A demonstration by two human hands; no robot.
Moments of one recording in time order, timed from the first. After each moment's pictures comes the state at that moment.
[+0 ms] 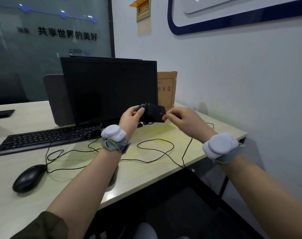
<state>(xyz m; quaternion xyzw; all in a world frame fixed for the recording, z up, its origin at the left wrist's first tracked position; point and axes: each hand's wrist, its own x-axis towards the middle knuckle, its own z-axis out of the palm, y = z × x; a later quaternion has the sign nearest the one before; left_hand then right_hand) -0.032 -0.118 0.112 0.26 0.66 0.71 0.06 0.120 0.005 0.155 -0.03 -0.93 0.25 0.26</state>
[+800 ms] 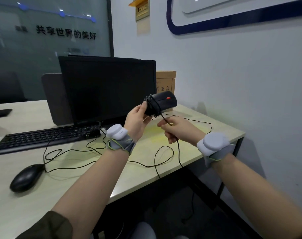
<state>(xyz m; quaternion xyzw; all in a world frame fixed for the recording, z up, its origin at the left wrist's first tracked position) 0.001 -0.104 0.123 0.26 0.52 0.80 0.14 0.112 0.000 0.137 -0.10 -0.88 0.45 0.11</state>
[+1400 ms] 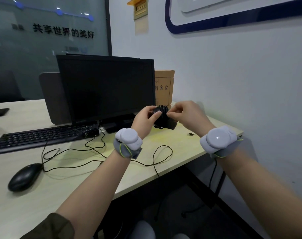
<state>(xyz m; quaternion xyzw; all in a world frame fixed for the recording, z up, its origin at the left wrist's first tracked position) 0.012 -0.101 0.118 0.38 0.72 0.58 -0.02 0.123 0.006 0.165 -0.14 -0.92 0.24 0.29</state>
